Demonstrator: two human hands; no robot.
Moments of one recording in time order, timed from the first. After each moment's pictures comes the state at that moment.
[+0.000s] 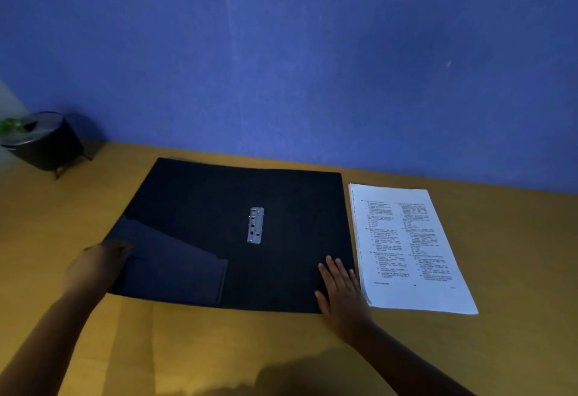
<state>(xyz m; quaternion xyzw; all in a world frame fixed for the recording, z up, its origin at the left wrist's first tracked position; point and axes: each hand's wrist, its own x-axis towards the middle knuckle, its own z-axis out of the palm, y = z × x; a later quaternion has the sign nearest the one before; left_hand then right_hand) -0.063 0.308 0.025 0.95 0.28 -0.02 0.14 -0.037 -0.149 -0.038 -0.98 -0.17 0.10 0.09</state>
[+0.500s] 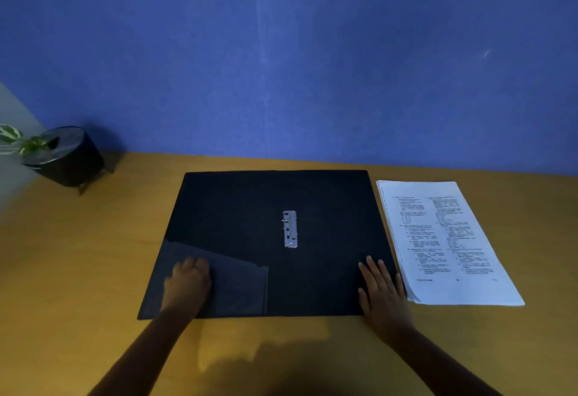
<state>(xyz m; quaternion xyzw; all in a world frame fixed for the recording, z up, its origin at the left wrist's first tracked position) -0.052 0.255 0.005 0.98 0.14 -0.10 0.06 -0.048 -0.124 -0.027 -0.99 -0.05 0.09 0.11</state>
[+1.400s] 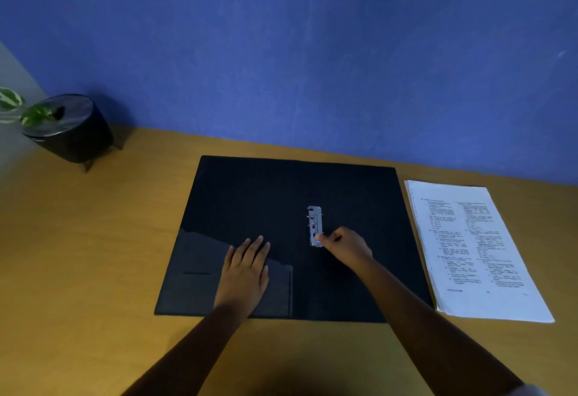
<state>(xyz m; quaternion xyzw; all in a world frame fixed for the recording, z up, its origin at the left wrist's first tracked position) -0.042 0.217 -0.016 1.00 -0.01 -0.01 0.09 0.057 0.010 0.020 -0.93 0.11 0.26 0.25</state>
